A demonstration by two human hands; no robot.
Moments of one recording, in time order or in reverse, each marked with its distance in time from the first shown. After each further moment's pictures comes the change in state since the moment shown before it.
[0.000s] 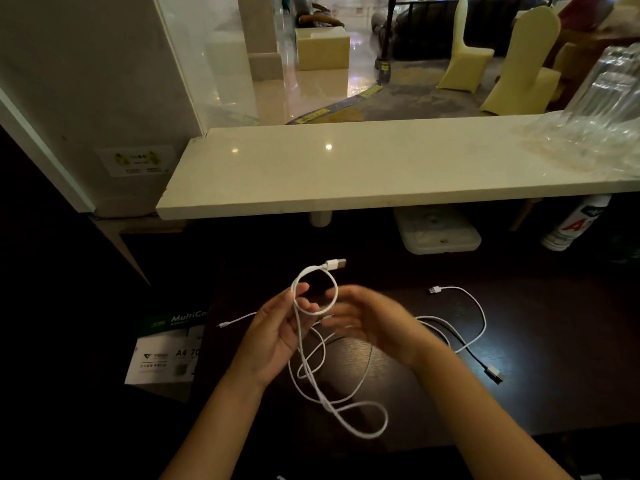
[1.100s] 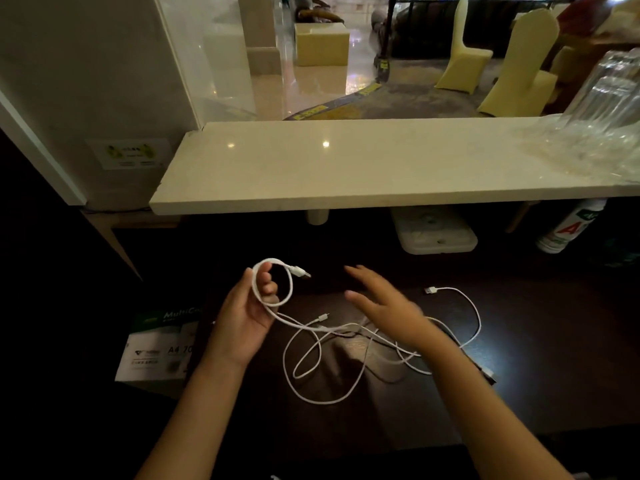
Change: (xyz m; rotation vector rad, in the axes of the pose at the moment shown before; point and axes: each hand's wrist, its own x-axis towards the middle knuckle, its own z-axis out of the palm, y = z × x) left_hand 0.019 0.025 -0.016 -0.135 0.146 0.085; right_hand 0.003 -0.007 -0.025 -0.981 0.291 -0.235
